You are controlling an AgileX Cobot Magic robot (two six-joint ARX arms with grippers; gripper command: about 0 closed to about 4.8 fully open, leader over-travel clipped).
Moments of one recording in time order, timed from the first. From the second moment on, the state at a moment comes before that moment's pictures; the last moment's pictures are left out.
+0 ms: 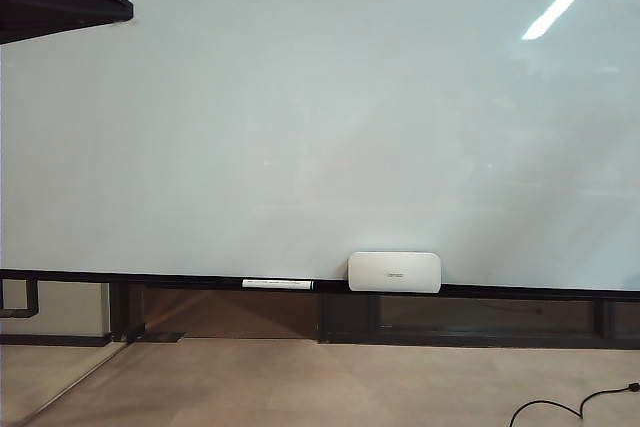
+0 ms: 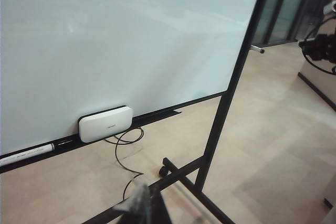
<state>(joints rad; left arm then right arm) -0.30 0.72 0.30 0.43 0.54 -0.09 -0.52 1.33 0.61 0.62 -0.08 -0.05</state>
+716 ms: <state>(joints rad) -0.31 0.82 0.30 0.57 0.58 -0.04 -0.60 1.34 0.61 0.68 -0.07 -0.08</state>
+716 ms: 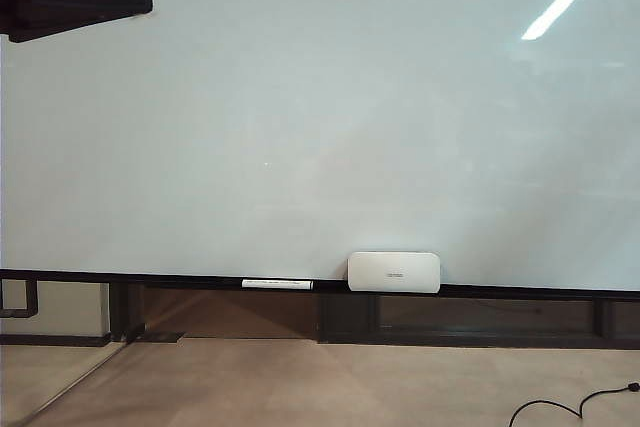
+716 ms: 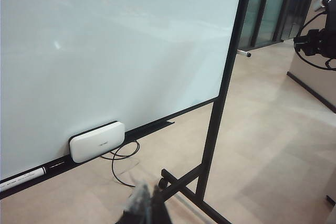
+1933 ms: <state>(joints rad) -0.31 1.13 0.42 0.70 0.71 0.06 -0.67 1.76 0.72 0.96 -0.20 -0.08</state>
